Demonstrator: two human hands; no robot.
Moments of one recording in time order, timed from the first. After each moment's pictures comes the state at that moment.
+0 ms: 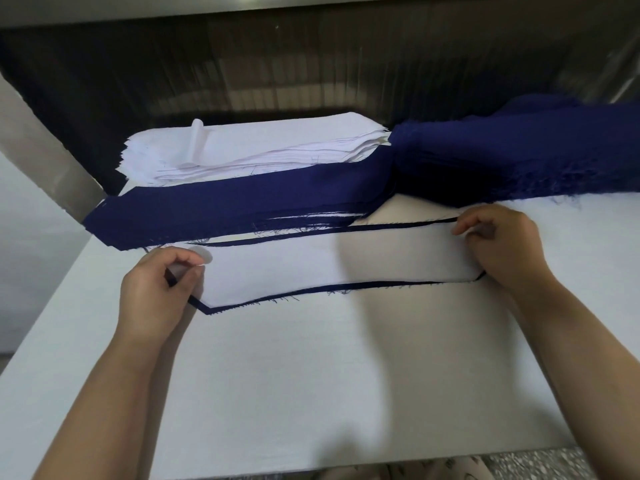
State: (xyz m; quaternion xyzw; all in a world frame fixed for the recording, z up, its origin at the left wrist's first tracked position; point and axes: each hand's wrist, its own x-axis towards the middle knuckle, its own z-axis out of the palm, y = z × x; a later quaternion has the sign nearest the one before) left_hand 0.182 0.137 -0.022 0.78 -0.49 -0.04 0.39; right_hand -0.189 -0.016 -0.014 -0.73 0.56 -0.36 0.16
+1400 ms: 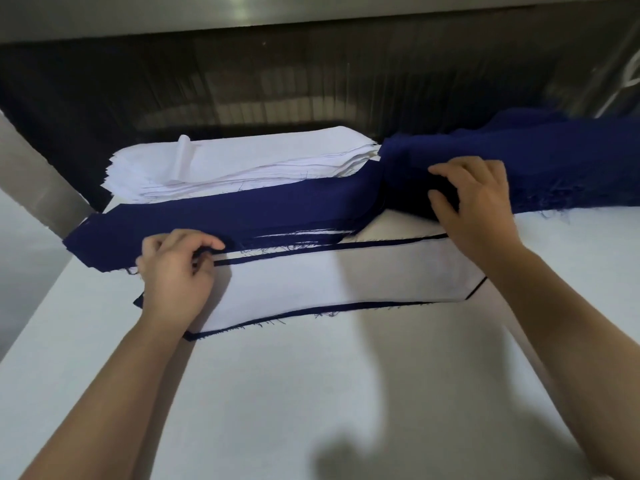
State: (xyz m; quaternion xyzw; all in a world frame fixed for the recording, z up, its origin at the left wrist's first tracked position) left_hand 0.155 0.089 -0.008 0.77 -0.53 0.03 0.35; right_hand -0.163 -0.049 0.026 -0.80 0.52 -0.31 -0.01
